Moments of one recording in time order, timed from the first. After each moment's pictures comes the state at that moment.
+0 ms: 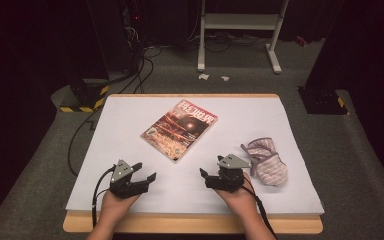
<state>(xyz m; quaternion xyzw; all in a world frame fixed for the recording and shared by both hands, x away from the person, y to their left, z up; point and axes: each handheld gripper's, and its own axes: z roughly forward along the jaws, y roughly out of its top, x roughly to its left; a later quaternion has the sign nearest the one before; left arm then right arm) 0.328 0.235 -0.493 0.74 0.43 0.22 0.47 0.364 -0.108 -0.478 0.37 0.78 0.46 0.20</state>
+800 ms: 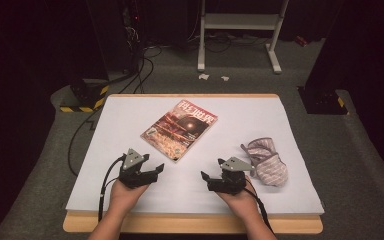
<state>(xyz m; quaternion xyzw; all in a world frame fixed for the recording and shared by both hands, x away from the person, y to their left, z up) 0.354 0.206 -0.466 0.75 0.44 0.23 0.45 0.360 -0.116 -0.486 0.36 0.78 0.48 0.18</state>
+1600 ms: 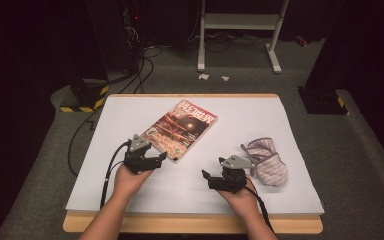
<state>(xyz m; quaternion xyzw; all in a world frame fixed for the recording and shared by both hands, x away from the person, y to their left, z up) 0.399 0.203 -0.457 0.75 0.45 0.21 0.43 0.368 -0.117 -0.488 0.37 0.78 0.47 0.18</state>
